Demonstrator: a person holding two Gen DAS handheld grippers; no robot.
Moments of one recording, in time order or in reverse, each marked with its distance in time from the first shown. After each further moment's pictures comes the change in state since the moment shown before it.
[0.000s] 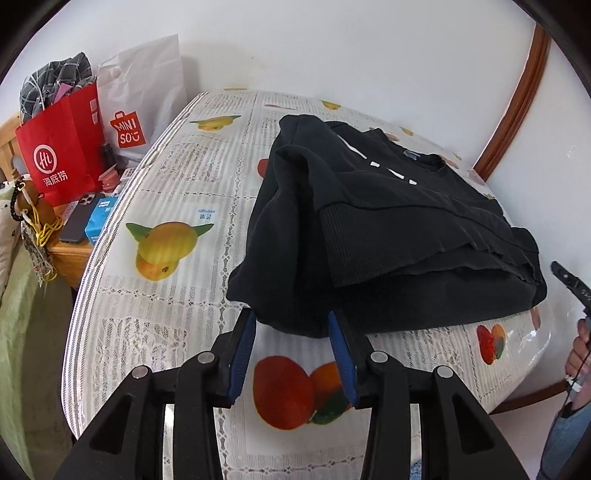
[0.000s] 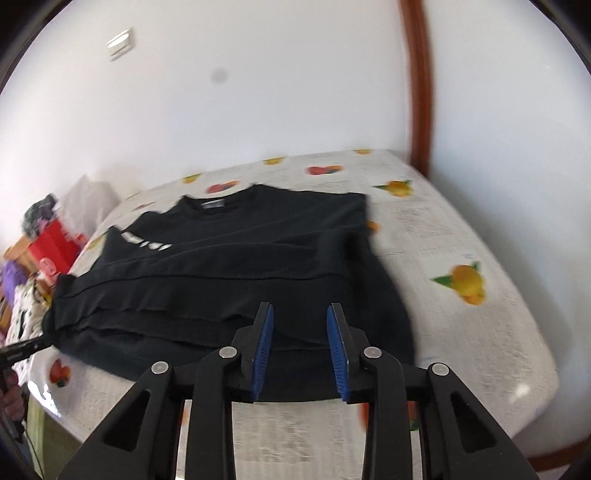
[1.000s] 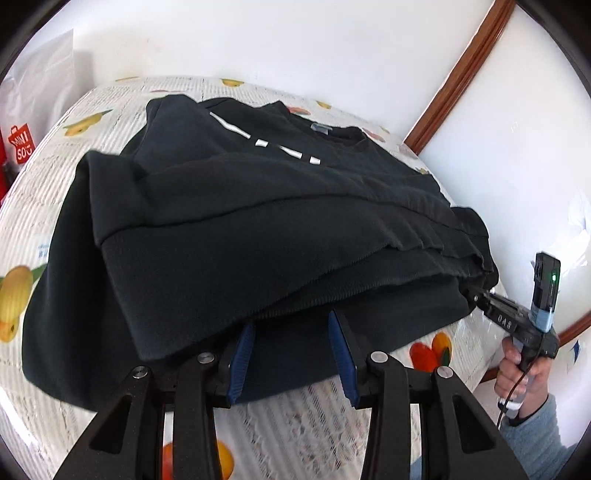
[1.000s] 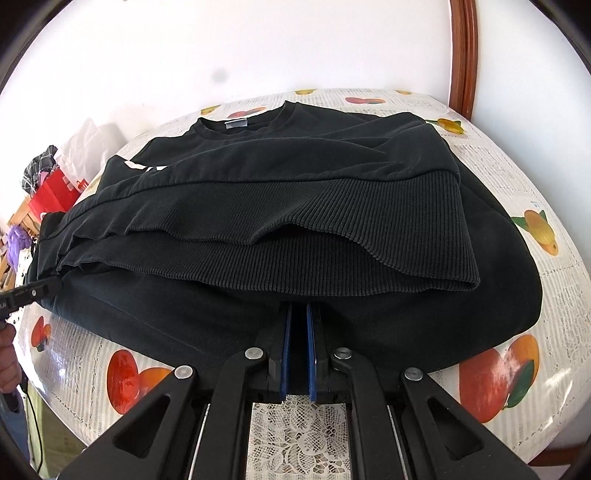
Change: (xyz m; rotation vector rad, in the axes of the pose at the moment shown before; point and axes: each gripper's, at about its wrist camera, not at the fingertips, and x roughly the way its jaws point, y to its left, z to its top) left arm 0.061 -0.080 0.028 0.101 0.074 -0.269; right arm 0.074 0.032 -0.044 -0.036 0.181 0.021
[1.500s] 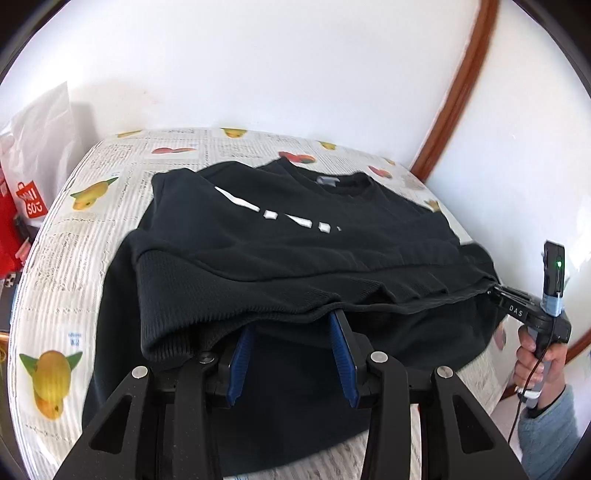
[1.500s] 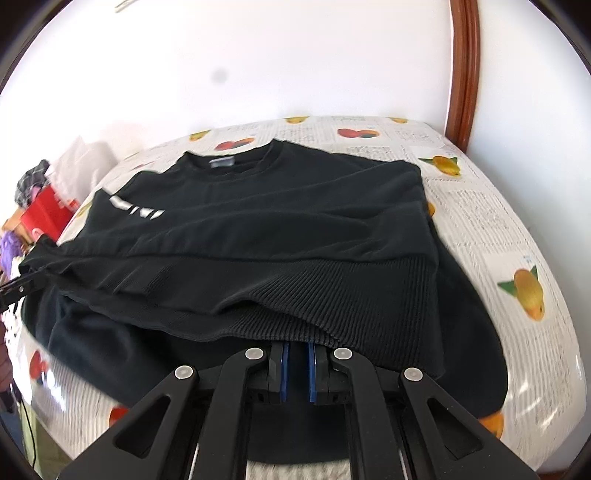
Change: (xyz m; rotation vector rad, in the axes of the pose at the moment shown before) left arm -0.017 0.002 0.051 0.052 -0.115 0.063; right arm -0.001 -0.013 0.063 -0.005 -0.055 -0.033
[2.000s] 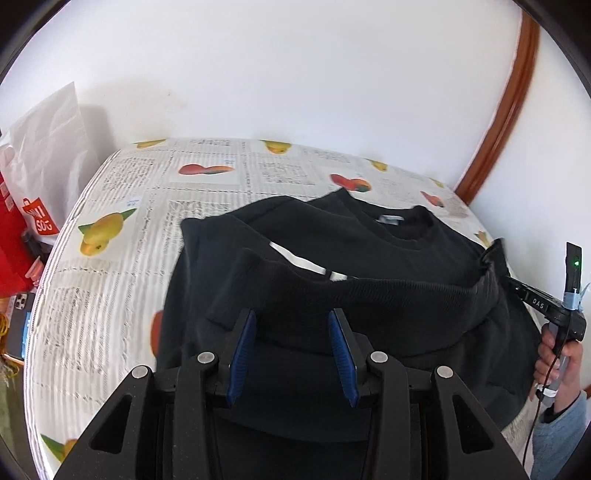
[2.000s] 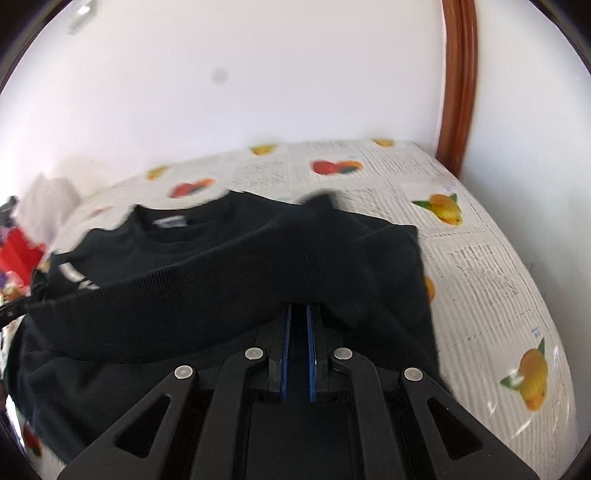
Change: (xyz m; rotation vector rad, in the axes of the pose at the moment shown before) left arm 0.047 0.038 0.064 -0.039 0.001 0.120; right arm 0.061 -0.024 0.083 0.053 -0.018 -0.101
